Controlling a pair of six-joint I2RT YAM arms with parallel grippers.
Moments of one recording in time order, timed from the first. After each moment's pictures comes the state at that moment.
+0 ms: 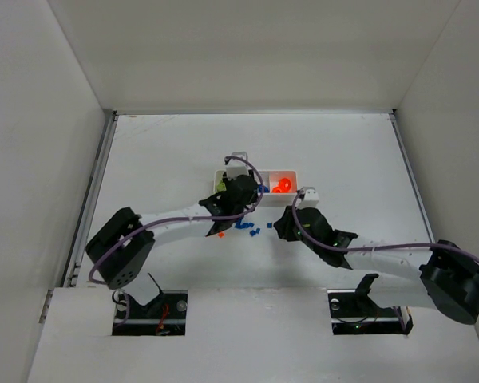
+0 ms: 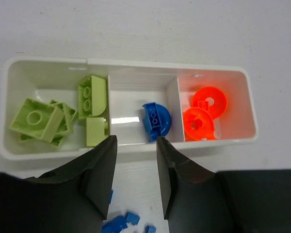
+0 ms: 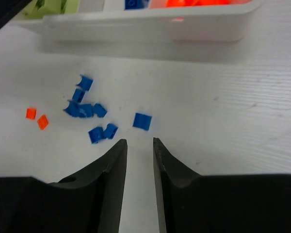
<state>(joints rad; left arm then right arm) -0.89 1.61 0.91 0.16 -0.58 -0.61 0.86 1.17 0.41 0.22 0.33 0.69</state>
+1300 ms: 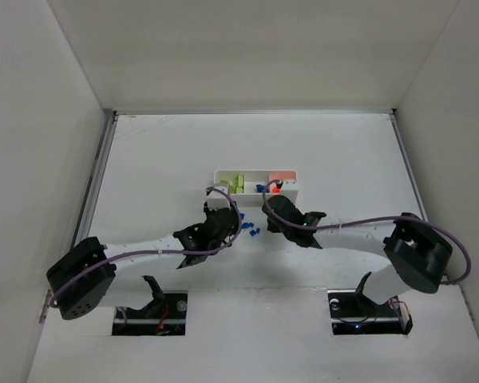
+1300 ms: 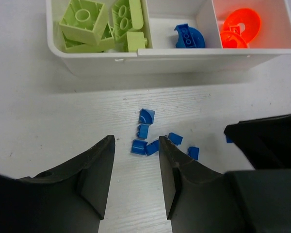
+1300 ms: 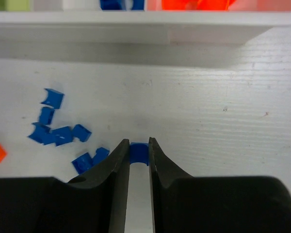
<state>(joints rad) -0.99 1.23 0.49 0.16 -0.61 -0.63 0.94 1.52 0.75 -0.08 0.50 0.75</state>
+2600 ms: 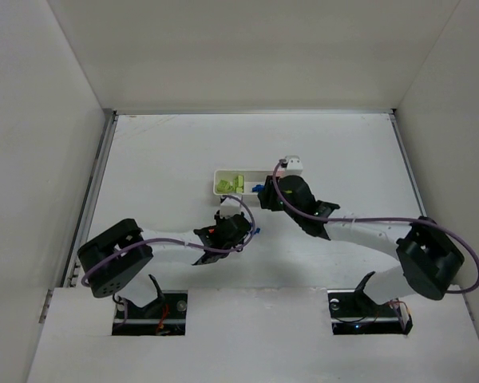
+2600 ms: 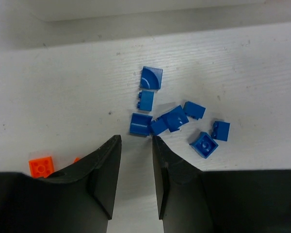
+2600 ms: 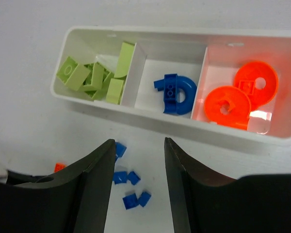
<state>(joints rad) -1.03 1.48 0.53 0.14 -0.57 -0.68 0.80 1.44 0.79 0.16 0.32 0.57</state>
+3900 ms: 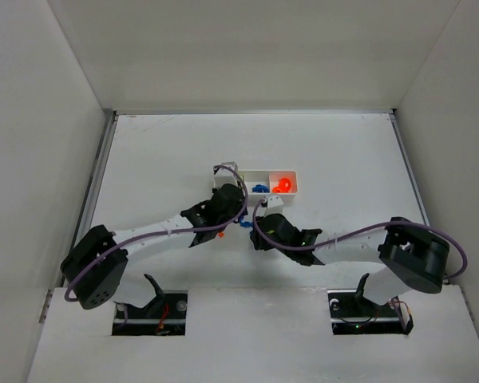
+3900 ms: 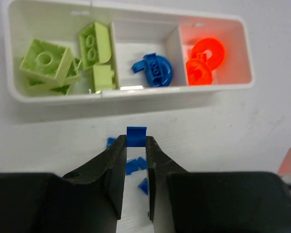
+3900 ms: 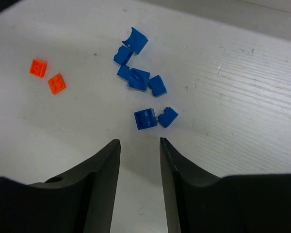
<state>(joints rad) -0.89 1.35 0.71 0.05 -0.45 -0.68 1.07 1.50 0.62 0.19 0.37 0.64</state>
